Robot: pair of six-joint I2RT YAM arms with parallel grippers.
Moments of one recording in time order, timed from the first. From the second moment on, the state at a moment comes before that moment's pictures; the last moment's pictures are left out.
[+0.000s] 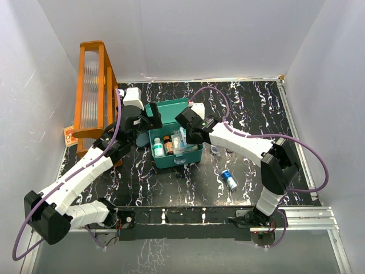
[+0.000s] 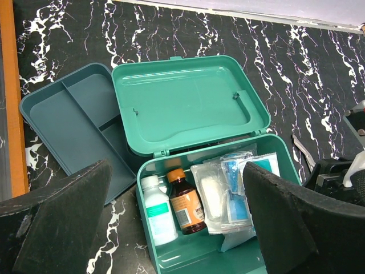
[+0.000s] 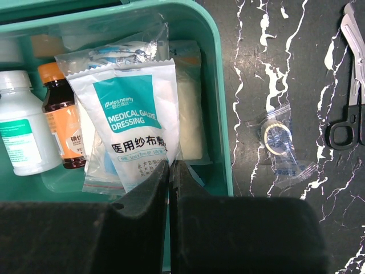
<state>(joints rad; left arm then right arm) -0.62 1.13 1.02 -0.27 -0.41 -0.40 0.81 1.72 1.39 -0.73 0.39 0.68</state>
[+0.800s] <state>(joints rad) -0.62 1.13 1.02 -0.29 -0.42 -0.41 0.81 1.76 1.51 -0.70 0.37 0.62</state>
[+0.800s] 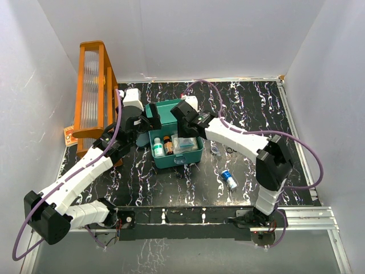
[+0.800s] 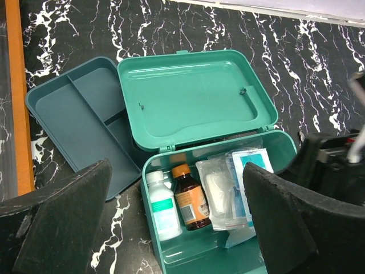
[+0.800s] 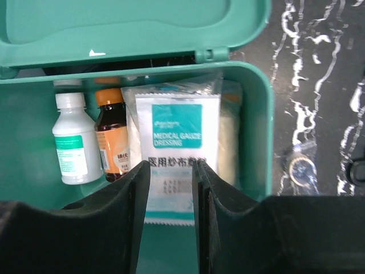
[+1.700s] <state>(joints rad) -0.60 1.12 0.84 -0.36 -0.26 -0.49 0.78 1.86 1.52 -0.68 0.29 0.60</state>
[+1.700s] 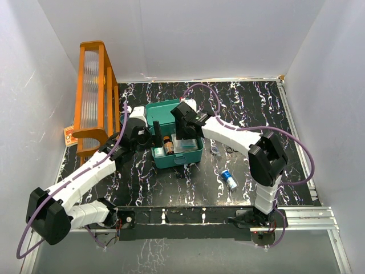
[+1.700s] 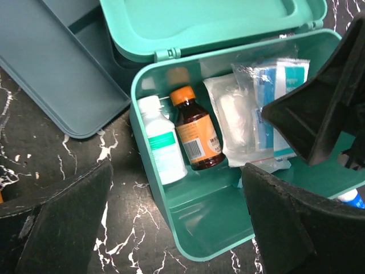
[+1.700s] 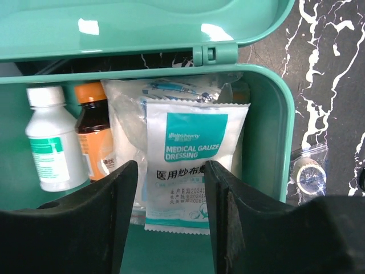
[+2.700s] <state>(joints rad) -0.58 1.24 0.82 -0.31 -0.04 -0.42 0.61 1.56 1.33 -0.60 0.19 0.68</state>
